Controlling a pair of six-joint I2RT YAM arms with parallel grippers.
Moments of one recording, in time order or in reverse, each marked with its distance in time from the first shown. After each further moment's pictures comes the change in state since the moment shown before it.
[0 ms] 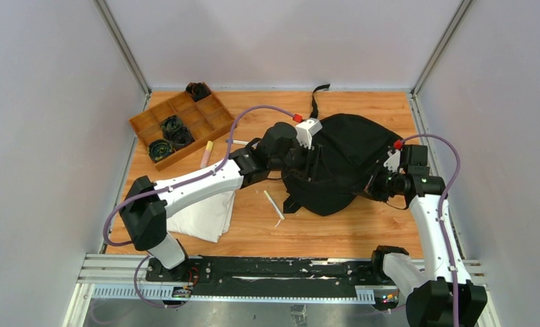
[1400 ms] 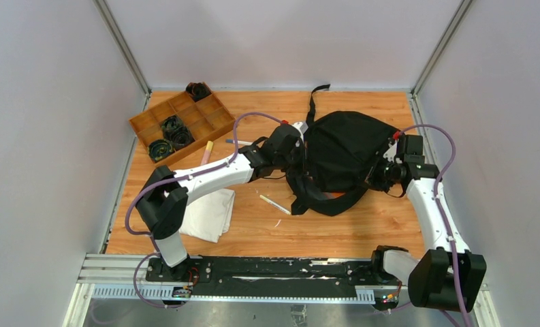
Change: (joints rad) left arm 0.063 0.132 0.008 -0.100 -0.145 -0.216; right arm 0.000 0.167 0.027 0.143 0.114 -0.038
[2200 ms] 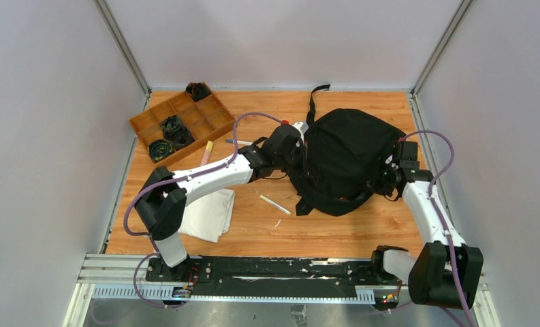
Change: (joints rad) left arm -0.005 -0.011 0.000 -0.001 0.000 -0.005; right arm 0.000 0.031 -0.118 0.121 0.239 0.008
